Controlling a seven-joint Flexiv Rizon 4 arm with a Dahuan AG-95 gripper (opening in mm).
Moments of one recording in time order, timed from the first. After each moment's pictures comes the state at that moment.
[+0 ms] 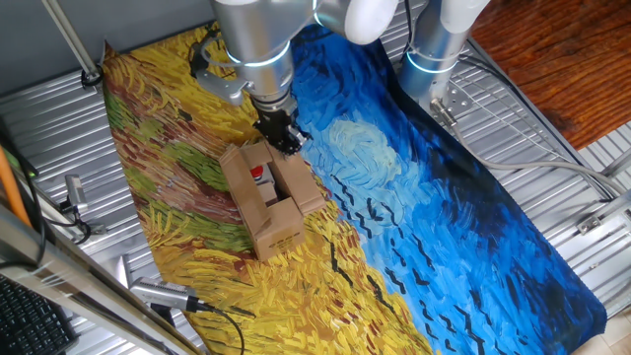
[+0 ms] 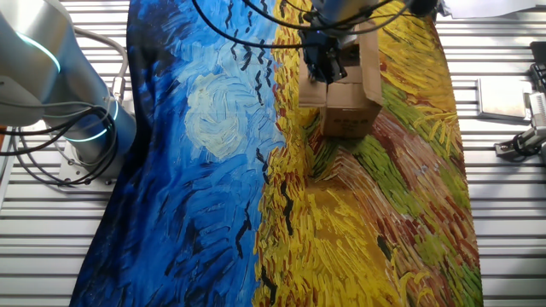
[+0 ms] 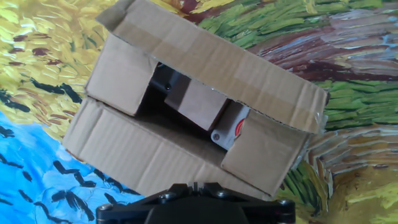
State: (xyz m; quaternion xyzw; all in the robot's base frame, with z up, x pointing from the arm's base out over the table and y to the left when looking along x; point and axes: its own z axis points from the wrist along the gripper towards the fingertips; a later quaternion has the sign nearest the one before) arm 0.443 0.088 0.148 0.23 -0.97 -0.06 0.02
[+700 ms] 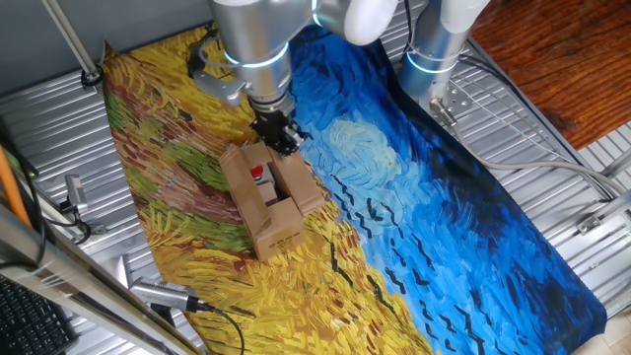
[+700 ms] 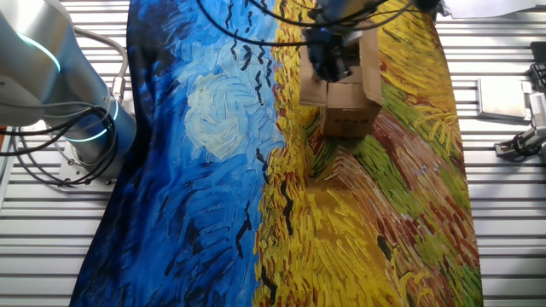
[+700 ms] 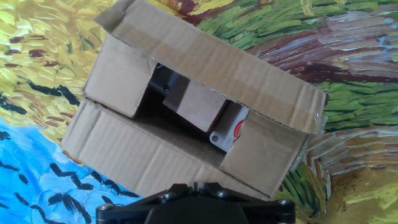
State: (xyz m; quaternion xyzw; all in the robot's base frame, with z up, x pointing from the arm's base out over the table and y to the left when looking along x) arm 0.459 0.087 0.157 0.24 -0.97 -0.05 0.02
